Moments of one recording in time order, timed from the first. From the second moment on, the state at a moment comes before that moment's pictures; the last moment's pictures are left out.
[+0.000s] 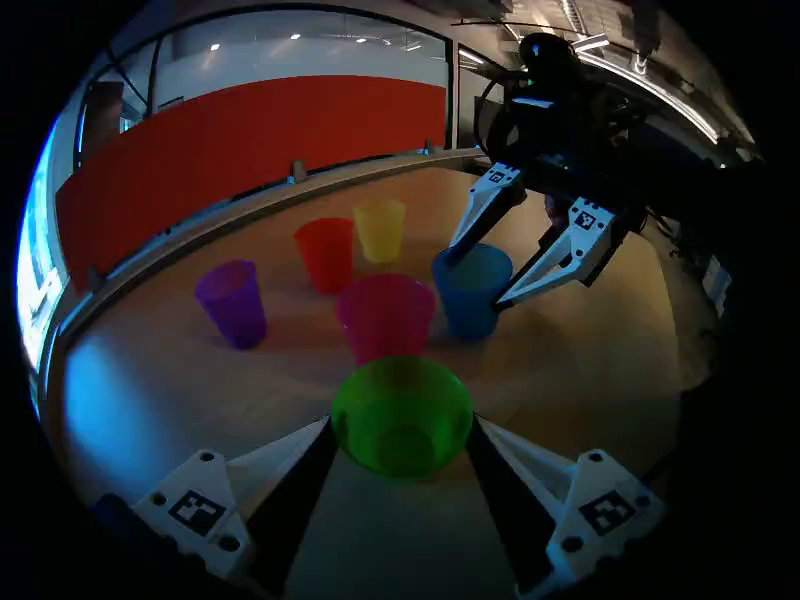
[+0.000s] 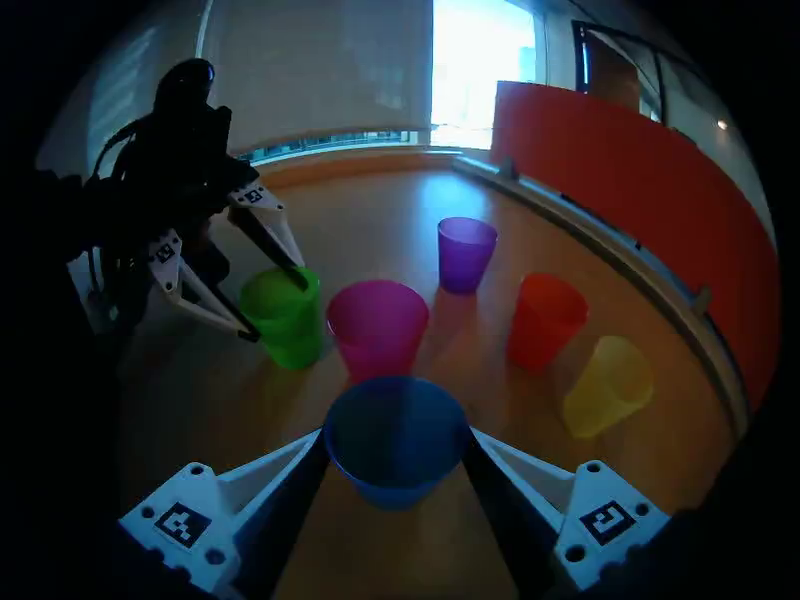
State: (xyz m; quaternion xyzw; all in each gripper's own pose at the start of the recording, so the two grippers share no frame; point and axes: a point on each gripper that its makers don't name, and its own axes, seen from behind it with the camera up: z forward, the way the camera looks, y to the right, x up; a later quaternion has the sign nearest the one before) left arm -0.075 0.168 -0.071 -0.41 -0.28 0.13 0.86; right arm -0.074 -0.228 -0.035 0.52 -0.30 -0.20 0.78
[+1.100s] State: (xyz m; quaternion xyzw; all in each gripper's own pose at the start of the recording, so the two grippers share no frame) left arm -0.082 0.156 -0.075 -0.40 -0.31 0.14 0.85; right arm -0.089 -0.207 -0.050 0.50 -0.32 -0.22 0.78
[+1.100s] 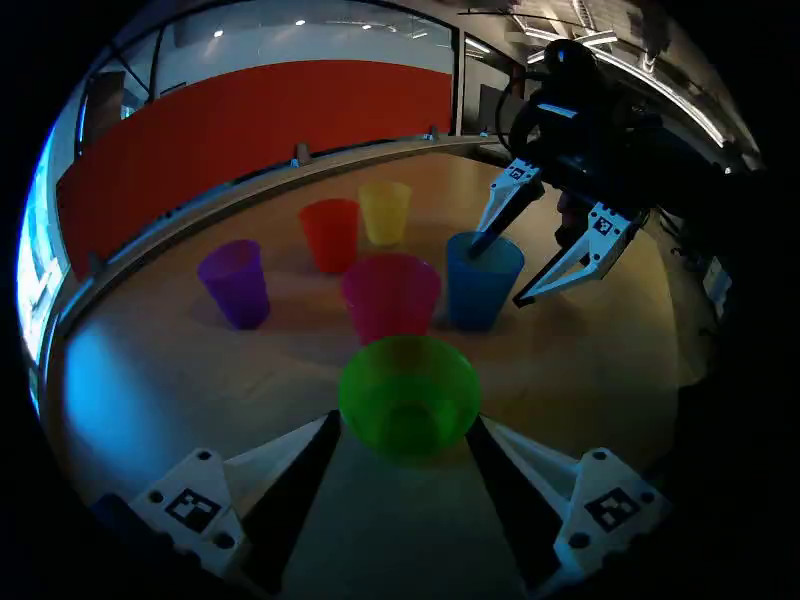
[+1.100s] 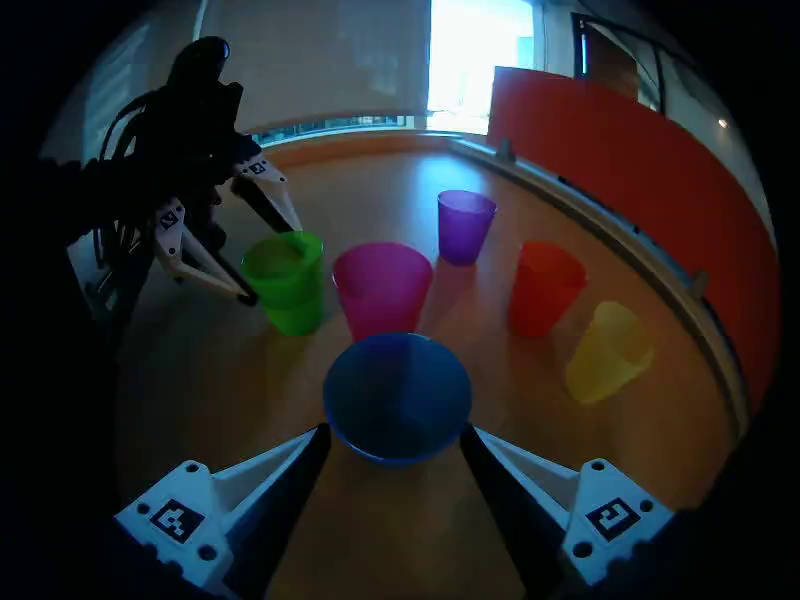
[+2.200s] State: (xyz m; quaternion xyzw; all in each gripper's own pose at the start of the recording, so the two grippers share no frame) left arm -0.057 0.114 -0.088 -0.36 -0.29 0.17 0.87; right arm -0.073 -0.163 -0.075 0.46 -0.31 -0.21 0.80
